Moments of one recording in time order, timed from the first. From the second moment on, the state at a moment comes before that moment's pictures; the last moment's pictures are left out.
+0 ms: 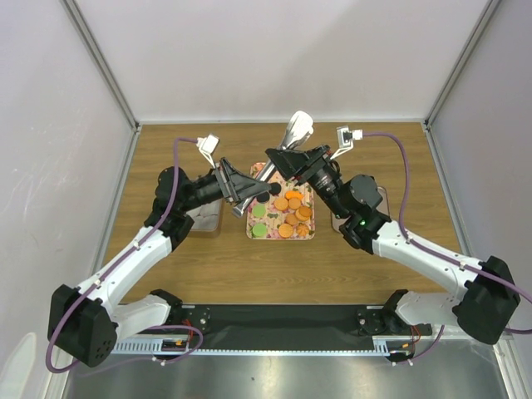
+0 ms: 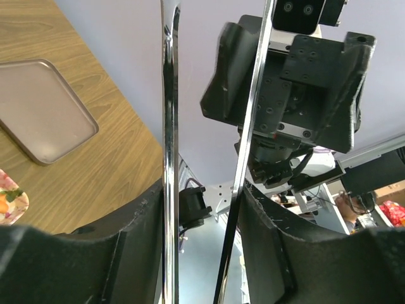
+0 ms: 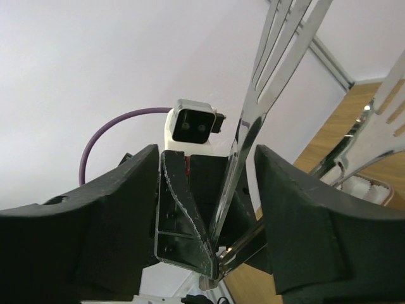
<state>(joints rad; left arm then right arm) -0.44 1.08 0.76 0.46 0.75 -1.11 0.82 1.22 0.90 0.73 0.06 0.89</state>
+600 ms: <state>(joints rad) -0.44 1.07 0.80 0.35 0.73 -1.02 0.75 0.99 0.82 0.42 0.18 0.88</state>
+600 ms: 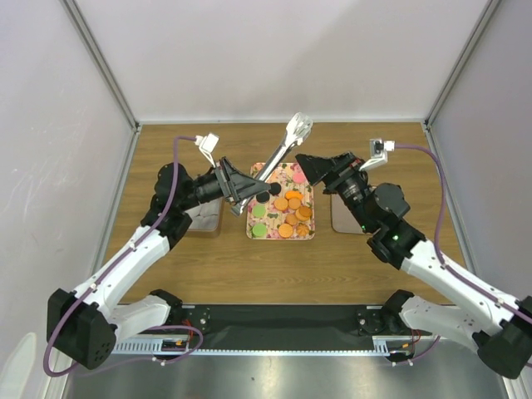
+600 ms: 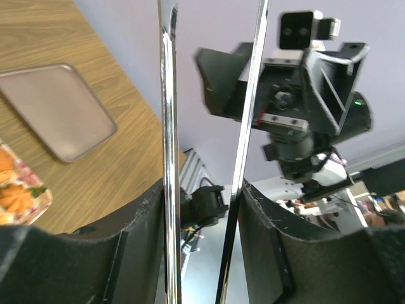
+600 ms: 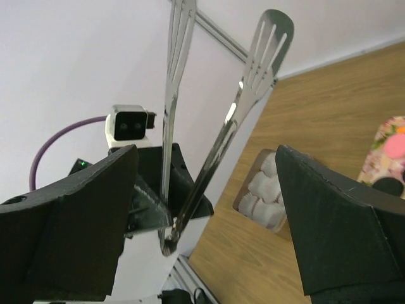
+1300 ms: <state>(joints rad) -0.55 1.07 0.90 -0.27 0.28 -0.59 0.66 0.83 0.95 -0.30 0.30 0.66</state>
